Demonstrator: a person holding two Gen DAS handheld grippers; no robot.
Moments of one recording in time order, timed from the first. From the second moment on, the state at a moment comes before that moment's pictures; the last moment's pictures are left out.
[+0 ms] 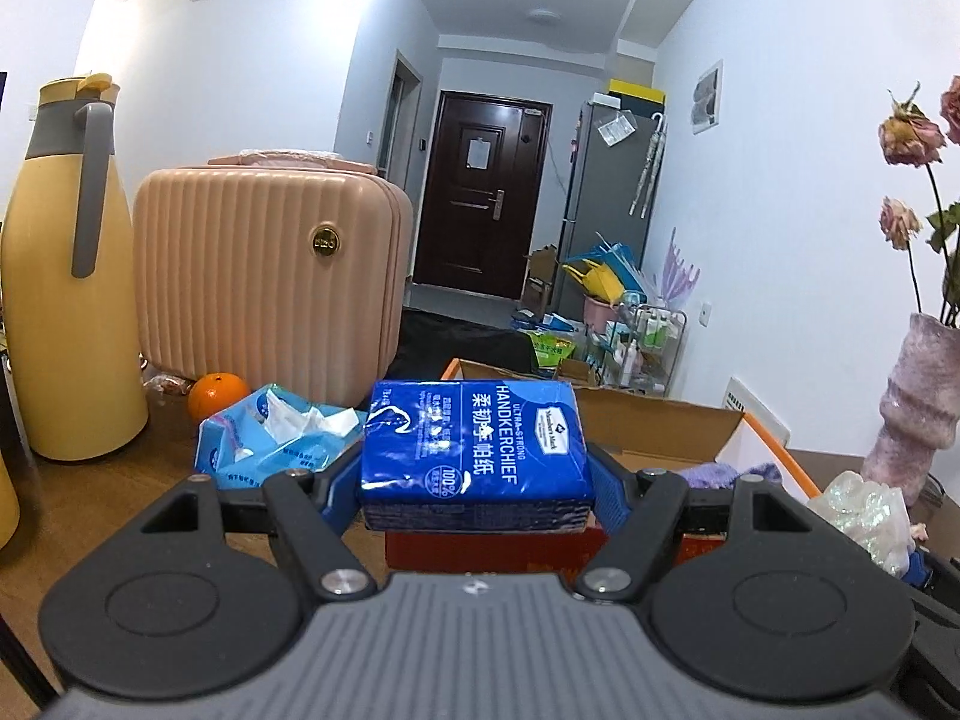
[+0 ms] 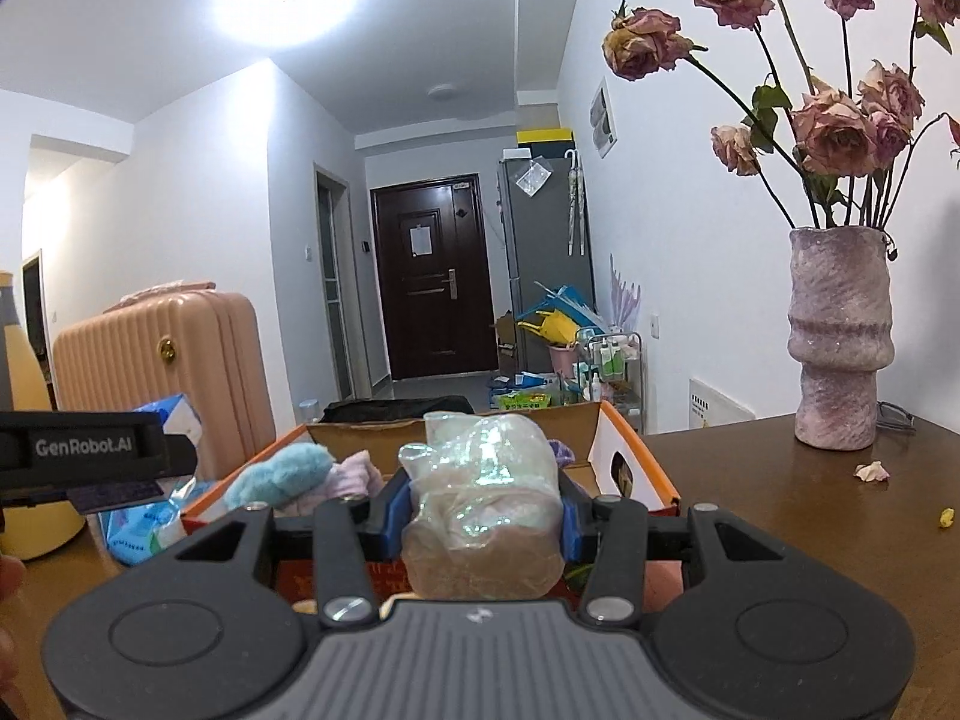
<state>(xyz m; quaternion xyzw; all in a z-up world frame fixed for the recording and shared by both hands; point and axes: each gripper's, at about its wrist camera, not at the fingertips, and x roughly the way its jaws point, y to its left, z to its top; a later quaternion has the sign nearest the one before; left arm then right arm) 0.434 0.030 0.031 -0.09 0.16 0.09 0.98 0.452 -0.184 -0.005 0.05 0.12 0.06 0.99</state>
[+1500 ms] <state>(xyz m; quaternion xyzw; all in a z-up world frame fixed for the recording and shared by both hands) 0.550 0.033 0.025 -0.07 0.14 0.11 0.98 0.561 -0.166 -0.010 0.06 0.12 0.03 0.99</state>
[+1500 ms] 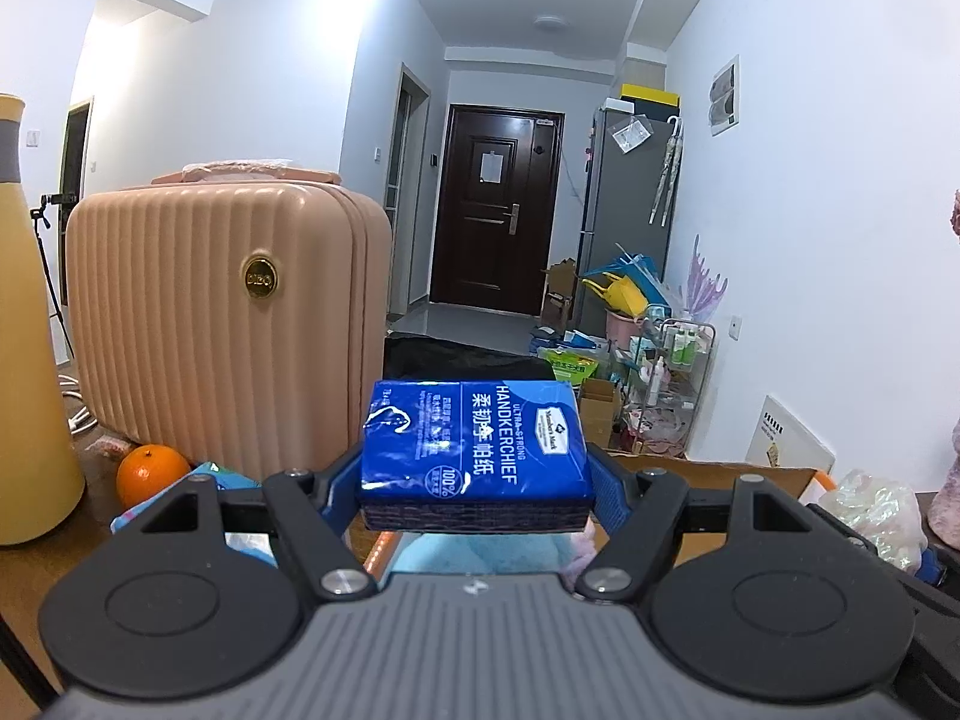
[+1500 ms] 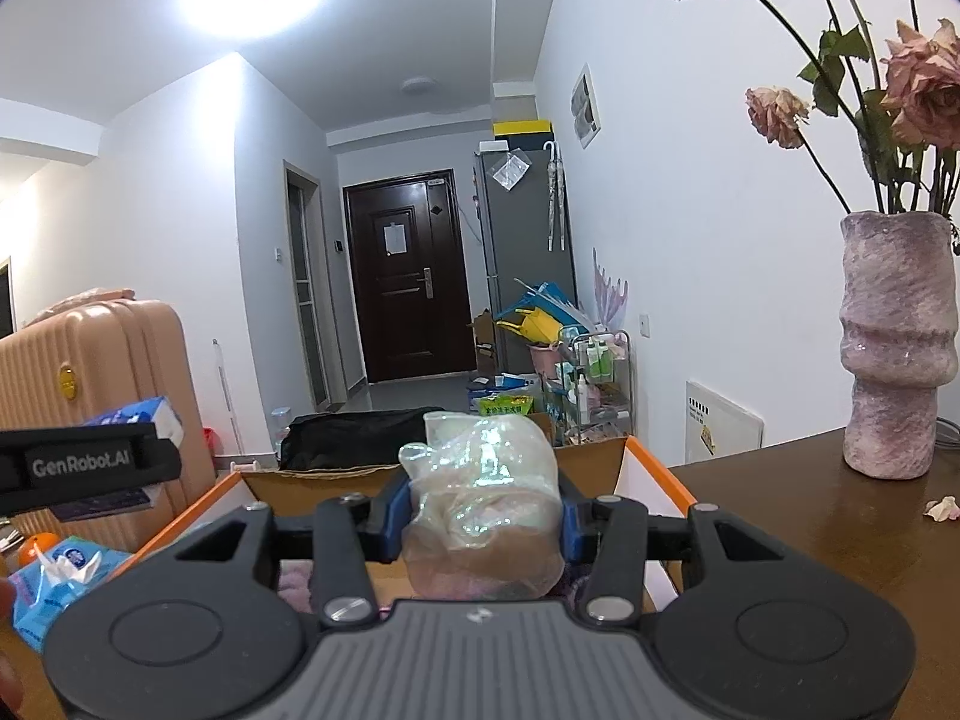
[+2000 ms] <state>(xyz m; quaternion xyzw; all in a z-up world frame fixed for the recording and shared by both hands) 0.573 0.027 0.018 -0.05 0.14 0.12 0.98 0.584 -0.159 -0.016 0.06 0.13 0.03 0.99</state>
